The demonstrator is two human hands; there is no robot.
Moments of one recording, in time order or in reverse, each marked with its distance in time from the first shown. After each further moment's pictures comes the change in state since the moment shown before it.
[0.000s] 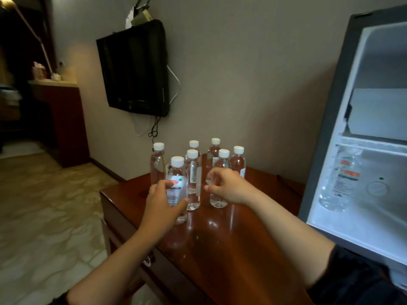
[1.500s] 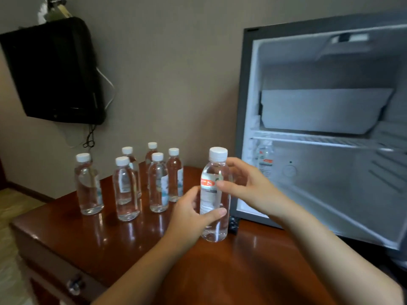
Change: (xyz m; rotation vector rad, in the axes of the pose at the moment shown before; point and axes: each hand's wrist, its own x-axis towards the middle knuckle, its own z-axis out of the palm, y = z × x) left_hand -0.053 0.116 0.119 -0.570 -0.475 0.195; right_hand -0.141 0.067 -0.098 0.477 0.295 -0.071
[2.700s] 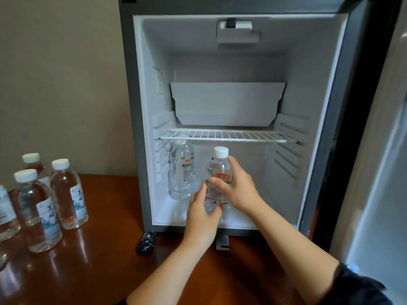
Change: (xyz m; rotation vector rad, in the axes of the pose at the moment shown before) left_hand 0.060 0.001 0.216 -0.021 -0.142 -0.085; right_hand -0.040 0.091 -0.144 -0.504 0.531 0.314
